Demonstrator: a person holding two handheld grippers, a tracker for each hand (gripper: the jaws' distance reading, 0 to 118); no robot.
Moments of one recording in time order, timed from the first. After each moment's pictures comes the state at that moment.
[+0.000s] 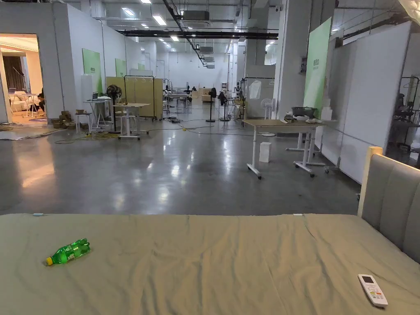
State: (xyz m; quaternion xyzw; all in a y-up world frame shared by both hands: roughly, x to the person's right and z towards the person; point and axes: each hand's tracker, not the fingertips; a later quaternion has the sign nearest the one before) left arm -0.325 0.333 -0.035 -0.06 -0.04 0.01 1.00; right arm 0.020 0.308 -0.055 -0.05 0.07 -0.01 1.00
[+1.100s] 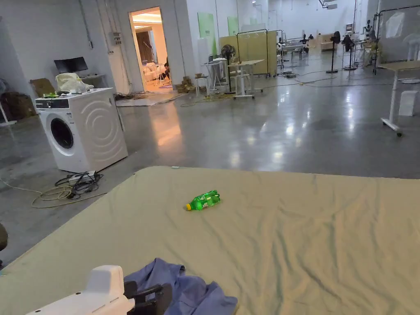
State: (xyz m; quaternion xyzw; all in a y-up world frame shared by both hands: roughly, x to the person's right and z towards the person) left arm -0.524 0.280 -0.091 -0.25 0.07 0.07 0.96; right arm 0.012 0.270 -0.065 -0.14 0.11 0.00 0.98
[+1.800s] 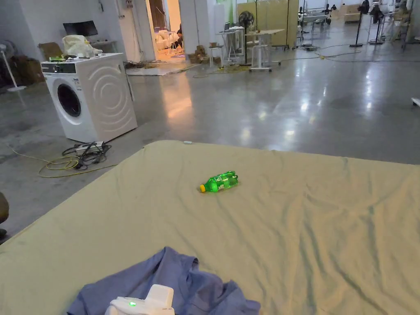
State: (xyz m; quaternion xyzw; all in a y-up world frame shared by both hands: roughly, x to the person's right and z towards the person) left arm -0.607 0.077 -0.254 -0.47 0.10 0.03 0.88; right arm -0.008 0.211 -0.093 -0.31 0.09 -0.01 0.95
